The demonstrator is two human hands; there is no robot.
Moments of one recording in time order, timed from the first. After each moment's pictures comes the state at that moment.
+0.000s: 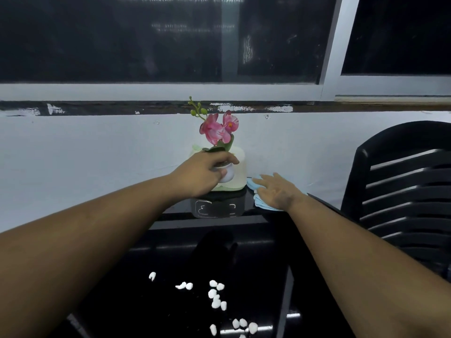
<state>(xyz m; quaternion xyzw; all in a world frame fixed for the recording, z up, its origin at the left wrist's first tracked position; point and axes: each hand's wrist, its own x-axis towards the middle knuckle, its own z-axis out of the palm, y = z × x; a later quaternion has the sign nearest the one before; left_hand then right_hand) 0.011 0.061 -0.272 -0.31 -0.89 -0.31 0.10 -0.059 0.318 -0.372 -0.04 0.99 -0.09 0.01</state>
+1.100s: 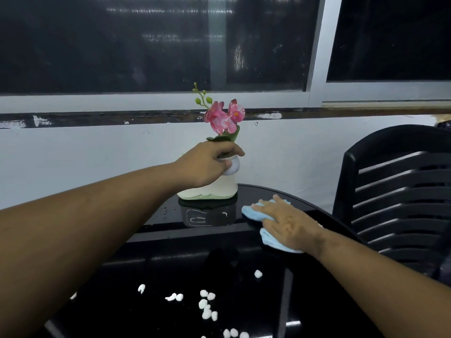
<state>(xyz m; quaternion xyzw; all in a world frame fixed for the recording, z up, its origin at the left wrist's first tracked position) 0.004 0.088 -0.241 -0.34 -0.87 -0.33 0.09 0.051 0.328 -0.372 -0.16 0.98 -0.12 -0.05</state>
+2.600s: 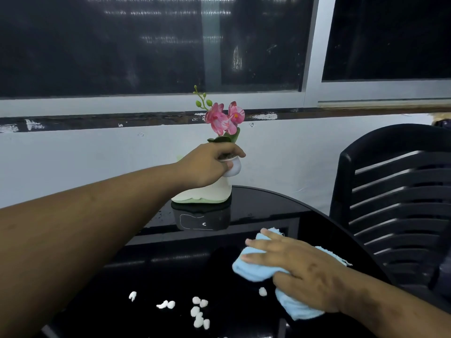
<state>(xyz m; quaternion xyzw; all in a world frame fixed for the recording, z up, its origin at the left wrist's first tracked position) -0.005 0.107 -0.240 -0.34 -0.87 -0.36 0.07 0.195 0.303 -0.541 -0.24 0.93 -0.26 0.07</state>
